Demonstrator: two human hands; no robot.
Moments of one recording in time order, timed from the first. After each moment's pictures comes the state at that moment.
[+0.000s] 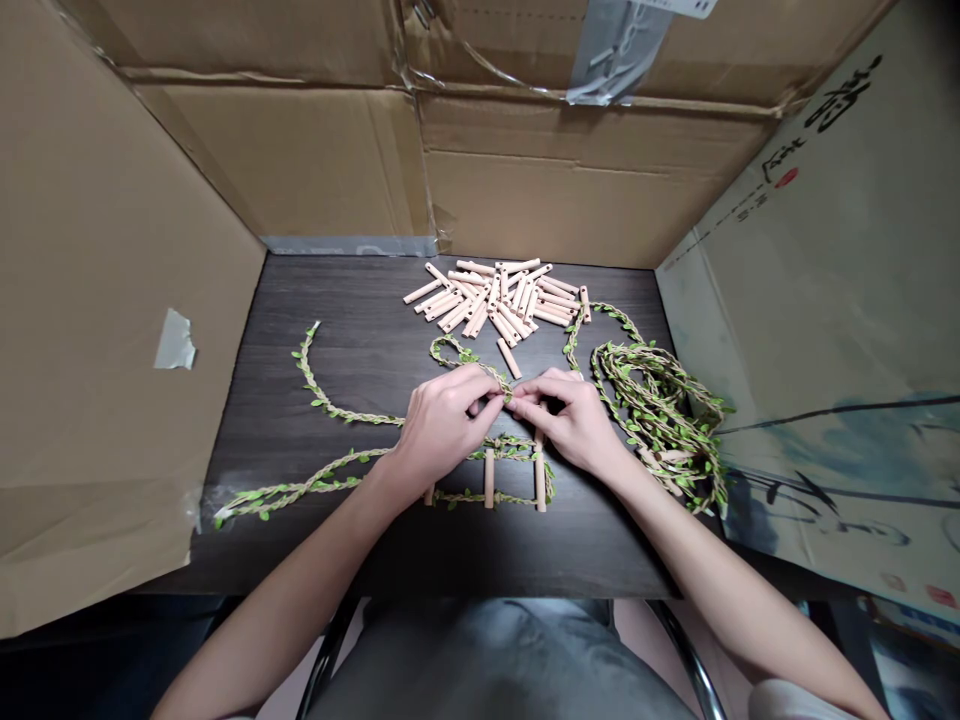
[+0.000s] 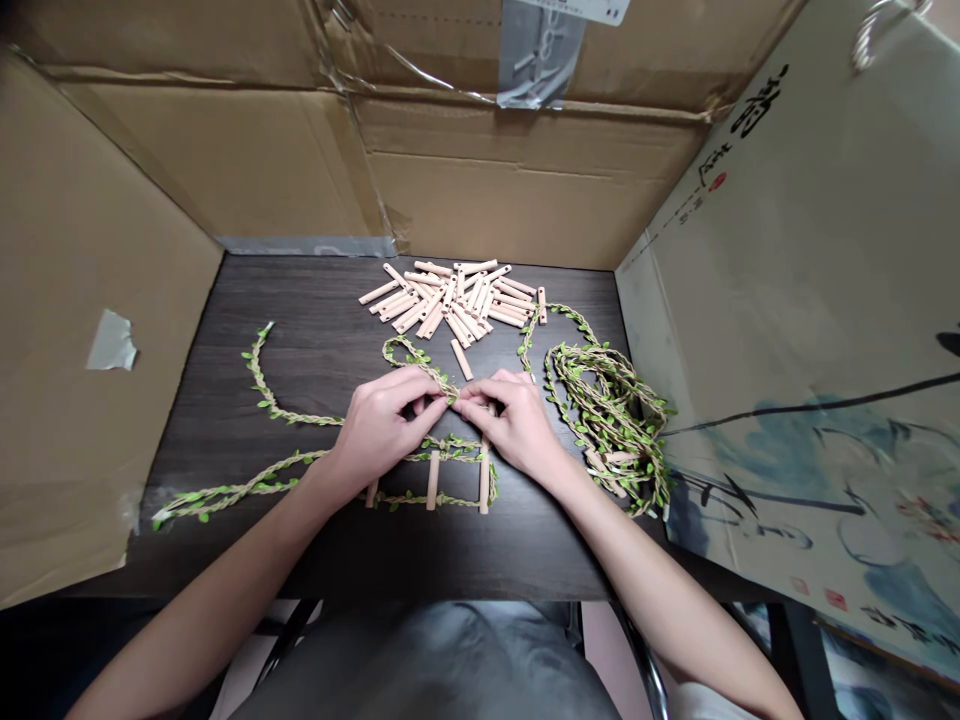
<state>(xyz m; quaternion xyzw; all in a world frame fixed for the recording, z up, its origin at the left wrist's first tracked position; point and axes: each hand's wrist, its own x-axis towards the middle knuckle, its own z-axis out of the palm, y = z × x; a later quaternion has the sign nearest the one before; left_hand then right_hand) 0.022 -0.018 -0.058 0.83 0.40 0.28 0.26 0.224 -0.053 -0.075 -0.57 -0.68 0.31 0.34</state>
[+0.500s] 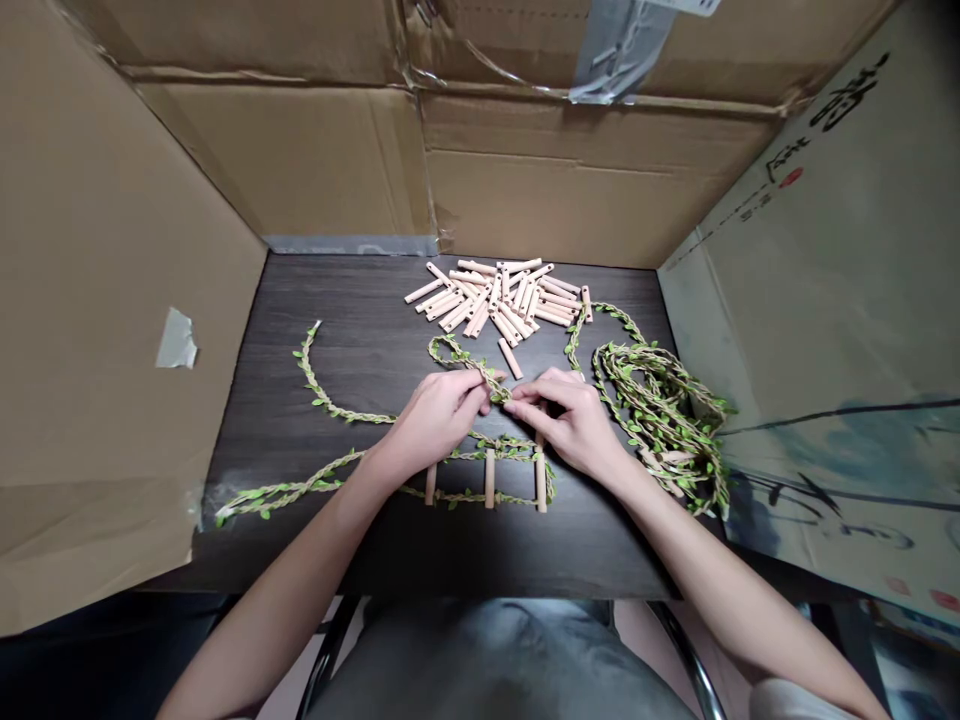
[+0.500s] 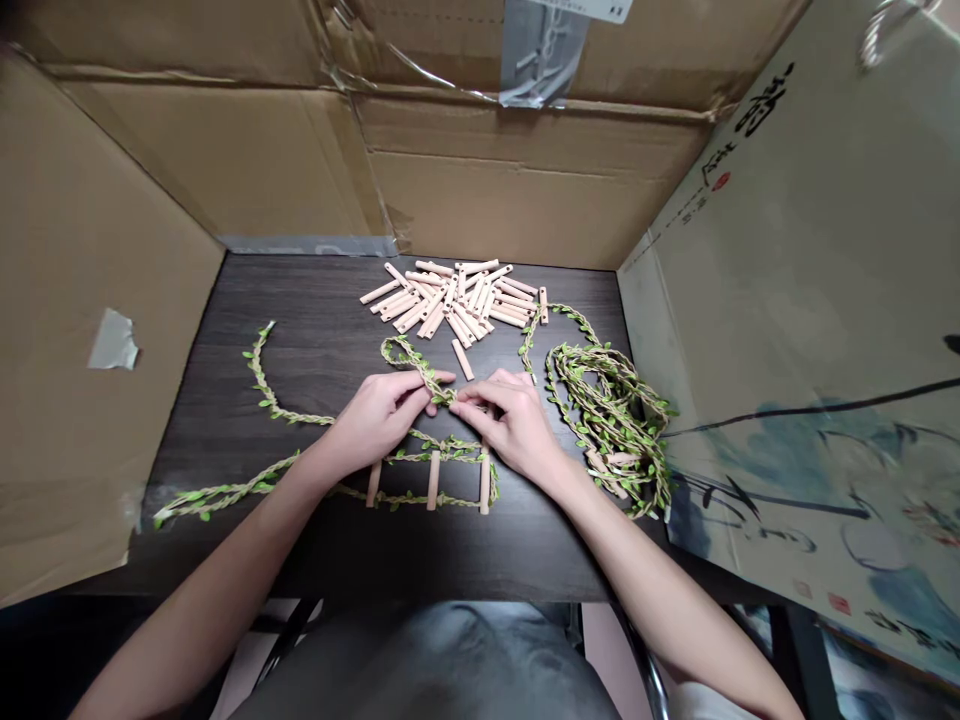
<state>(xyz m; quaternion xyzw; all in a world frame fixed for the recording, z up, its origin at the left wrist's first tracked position) 0.010 -0.002 -0.051 0.80 0.43 0.17 0.39 0.222 -0.054 -0.073 -0.53 -0.72 0.27 0.36</state>
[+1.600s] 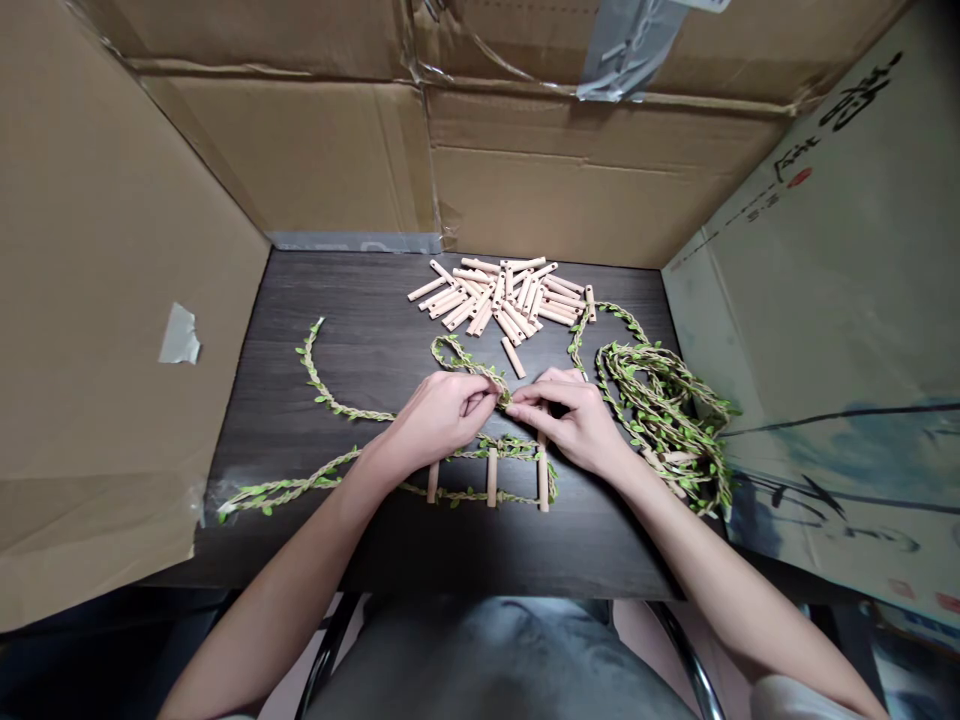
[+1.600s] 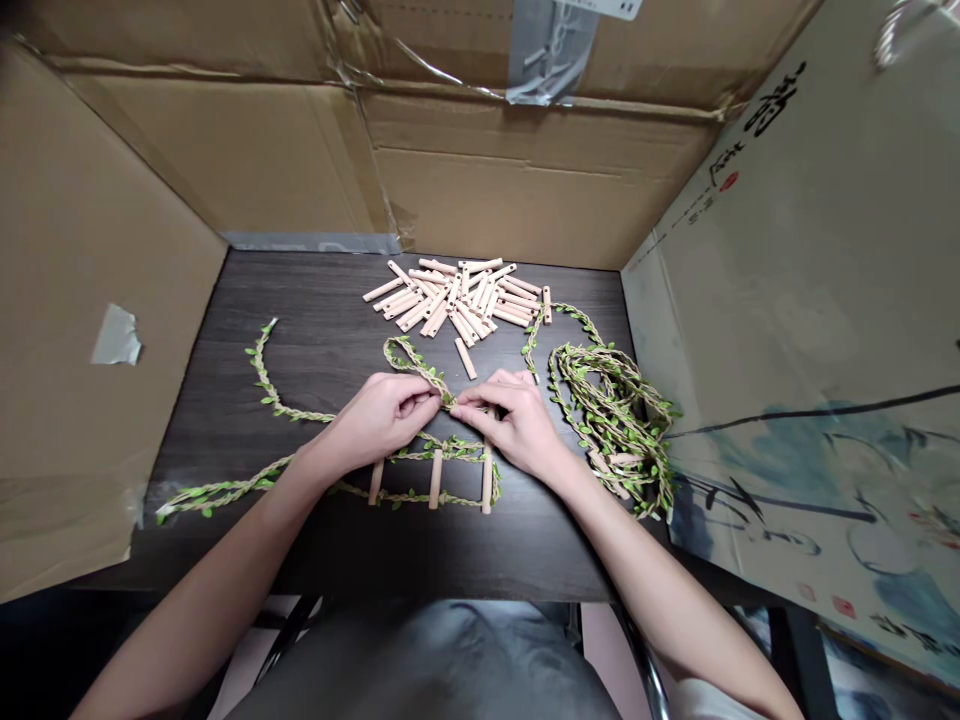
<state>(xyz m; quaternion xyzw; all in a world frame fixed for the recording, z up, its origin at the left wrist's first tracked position) 0.010 -0.003 -0.052 0.83 0.40 0.16 0.36 0.226 -0.054 -0.072 -0.50 -0.73 0.30 0.35</state>
